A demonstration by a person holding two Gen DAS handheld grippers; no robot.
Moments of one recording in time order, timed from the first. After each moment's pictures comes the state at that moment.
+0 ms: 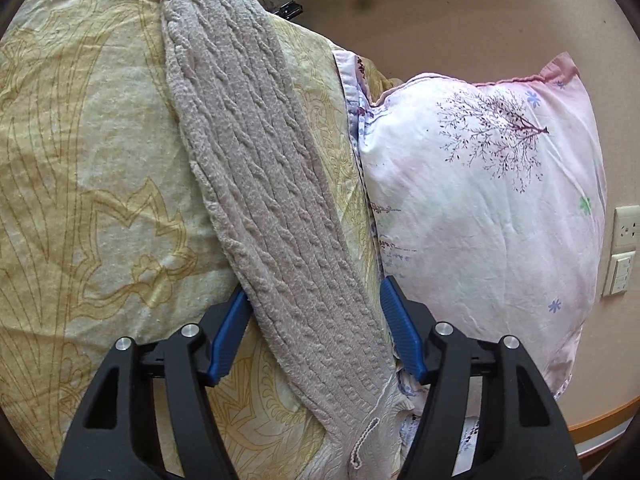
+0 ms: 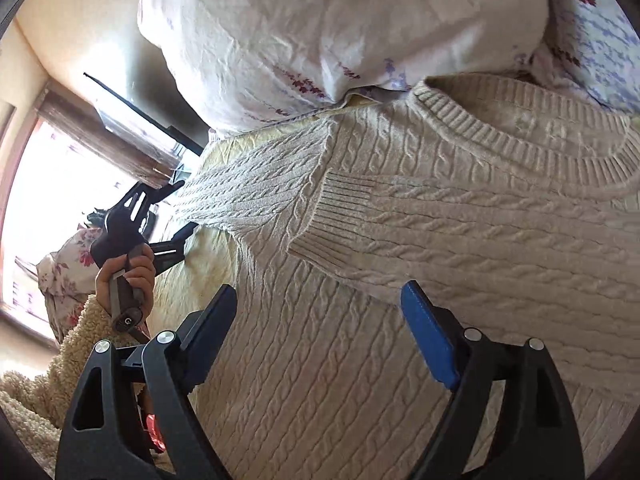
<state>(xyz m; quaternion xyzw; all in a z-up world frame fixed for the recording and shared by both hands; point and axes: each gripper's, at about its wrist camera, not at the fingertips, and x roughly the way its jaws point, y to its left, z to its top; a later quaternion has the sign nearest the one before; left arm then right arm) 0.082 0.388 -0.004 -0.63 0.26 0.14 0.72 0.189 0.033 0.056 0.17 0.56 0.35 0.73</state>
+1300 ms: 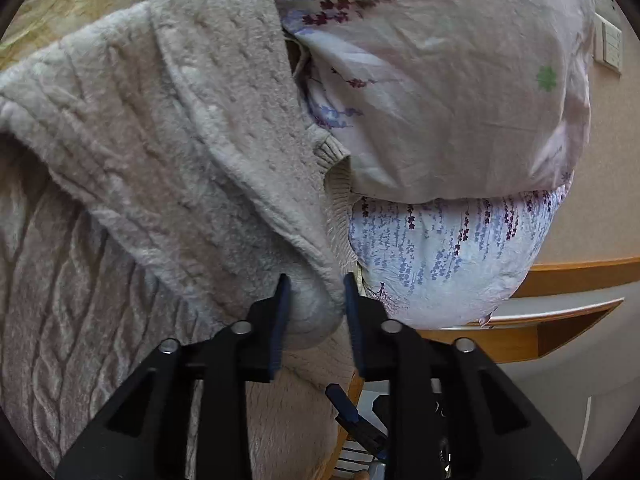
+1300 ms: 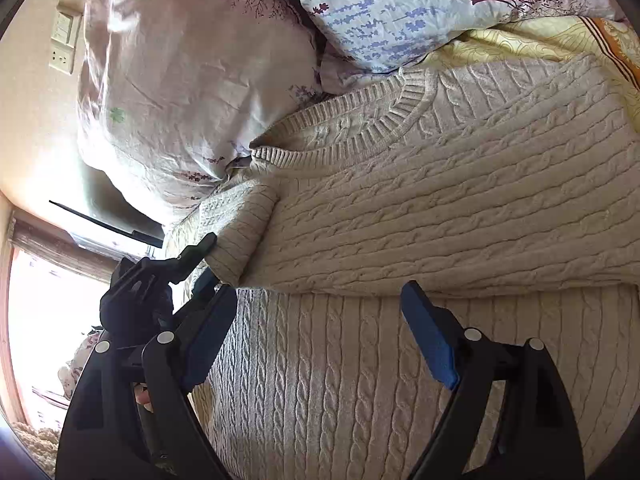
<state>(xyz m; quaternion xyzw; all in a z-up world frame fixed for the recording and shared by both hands) 0.157 0.131 -0.005 -0.60 0.39 -0.15 0.69 0.165 -0.165 0.073 0.30 0.52 0.21 0.77</state>
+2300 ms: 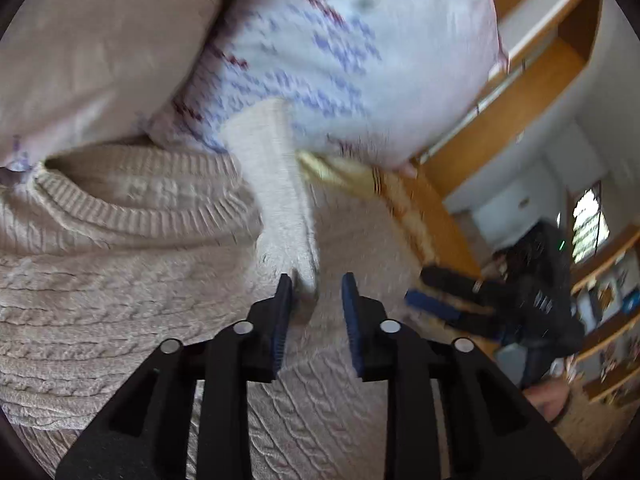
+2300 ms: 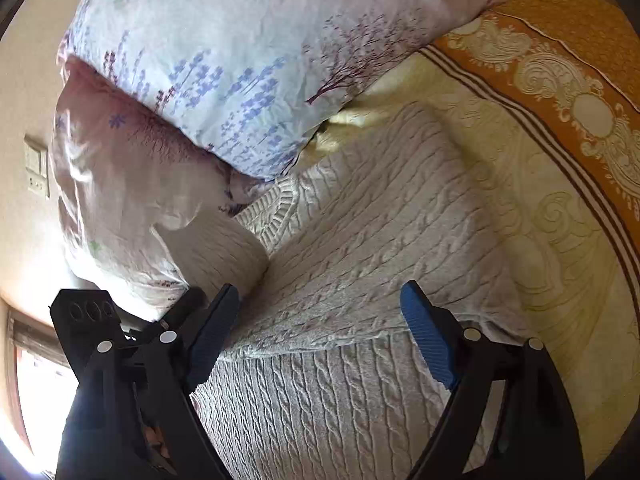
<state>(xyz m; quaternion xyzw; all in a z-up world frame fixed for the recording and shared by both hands) 0.193 -0.054 0.056 -0.10 0.48 -0.34 0.80 0.145 -0.288 0.067 0.42 0.44 0.07 0.79</state>
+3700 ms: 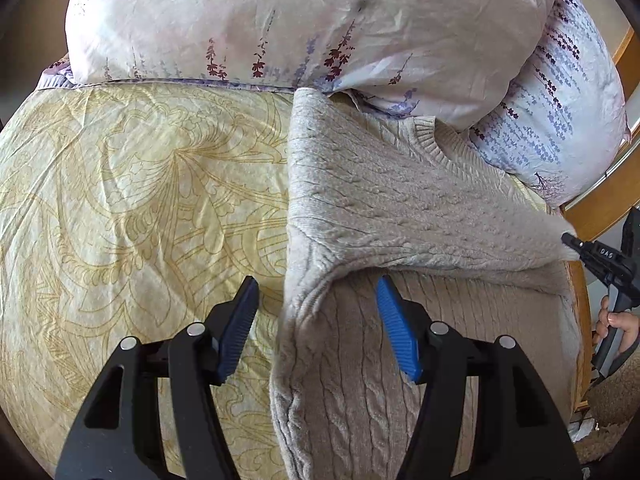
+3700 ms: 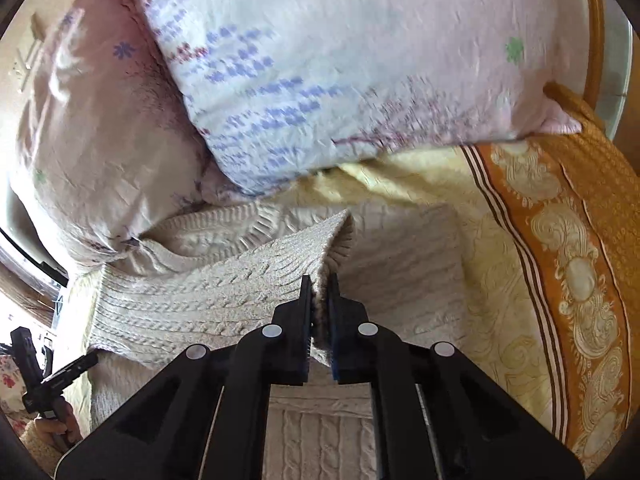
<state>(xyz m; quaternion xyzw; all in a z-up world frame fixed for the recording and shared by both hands) 0.142 0.165 0.035 -0.15 0.48 -0.07 0.86 0.196 -0.258 0.074 0.19 0.48 0.05 0.85</state>
